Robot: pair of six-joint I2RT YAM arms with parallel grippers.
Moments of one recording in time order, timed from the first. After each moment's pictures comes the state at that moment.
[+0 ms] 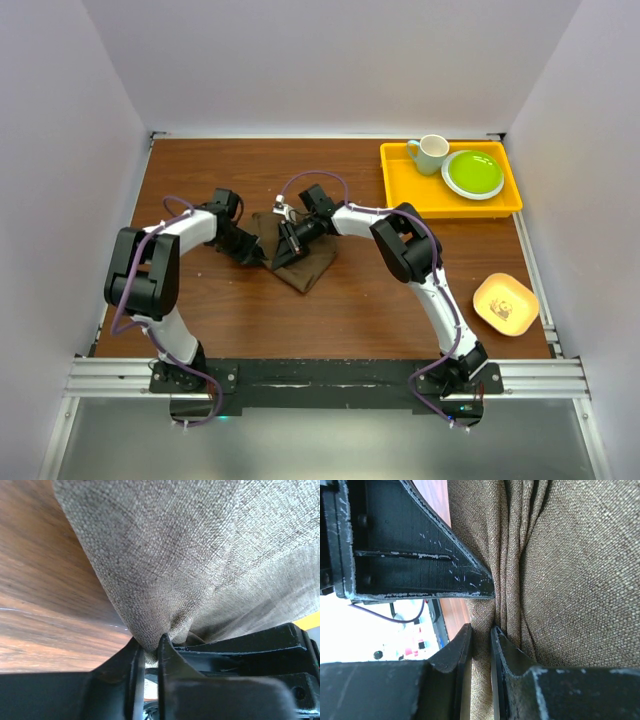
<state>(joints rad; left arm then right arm) -0.18 1.74 0.99 -0.59 0.23 -1.20 0.68 2.44 1.71 -0.21 -1.06 0.47</state>
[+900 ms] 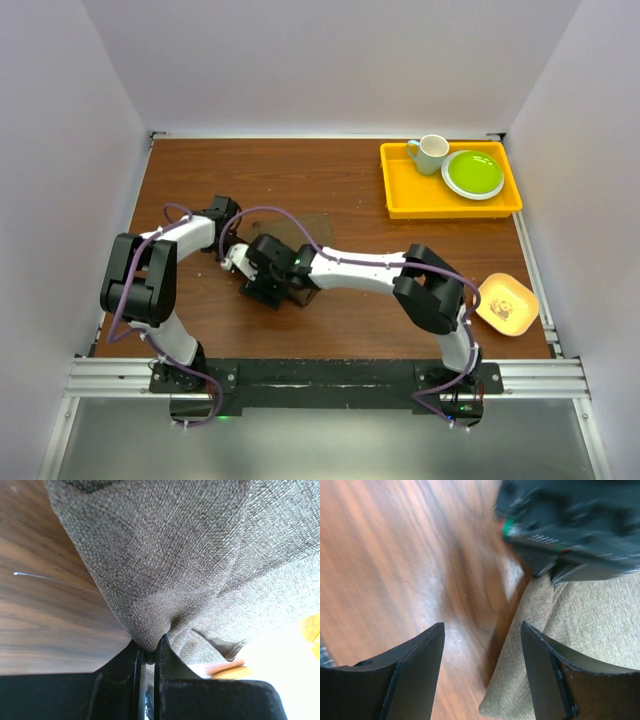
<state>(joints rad) -0.18 1.69 0.93 -0.64 0.30 -1.20 1.11 2.02 1.51 -0.41 -0.04 -0.12</state>
